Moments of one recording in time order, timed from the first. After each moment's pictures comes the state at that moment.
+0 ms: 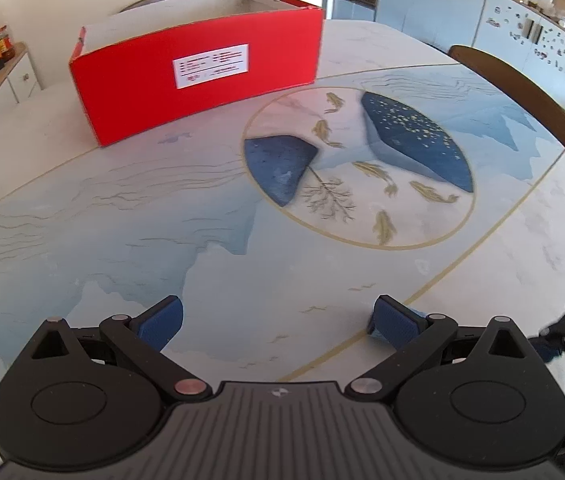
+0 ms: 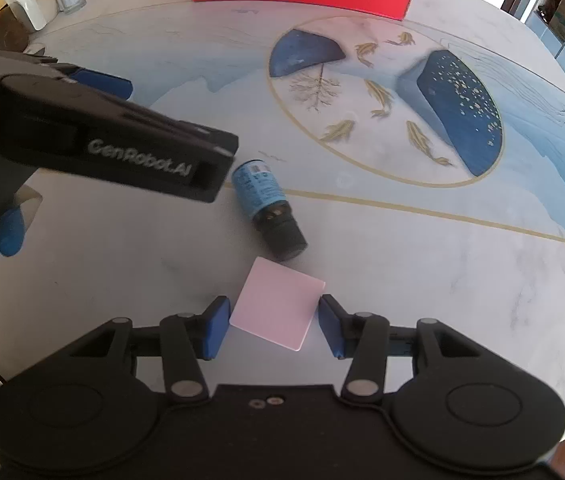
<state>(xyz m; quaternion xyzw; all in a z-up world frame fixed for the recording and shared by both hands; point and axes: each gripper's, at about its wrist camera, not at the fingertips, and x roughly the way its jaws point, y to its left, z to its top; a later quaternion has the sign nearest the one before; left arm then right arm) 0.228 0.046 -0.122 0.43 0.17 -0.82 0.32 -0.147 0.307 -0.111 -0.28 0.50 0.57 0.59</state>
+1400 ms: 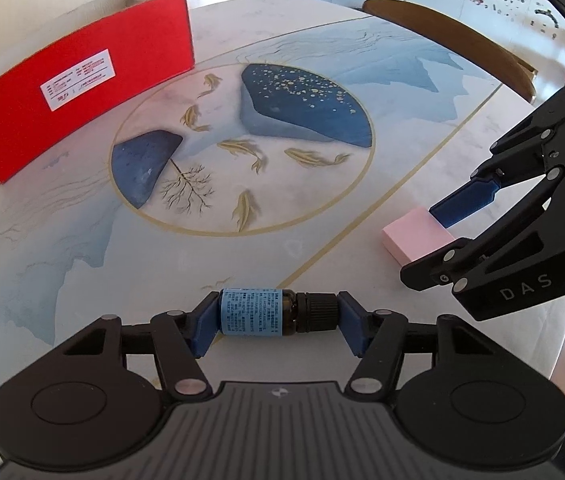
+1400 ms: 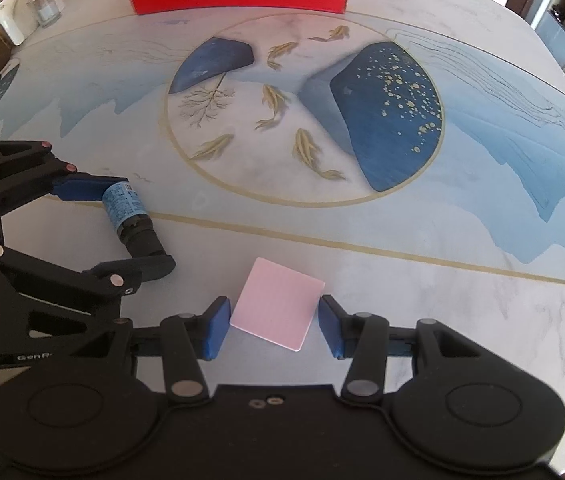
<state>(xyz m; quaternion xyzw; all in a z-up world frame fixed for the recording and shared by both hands) 0.166 0.102 -0.141 0.47 0.12 -0.84 0.24 -0.044 0.308 -0.133 -0.28 0.51 0.59 0.57</state>
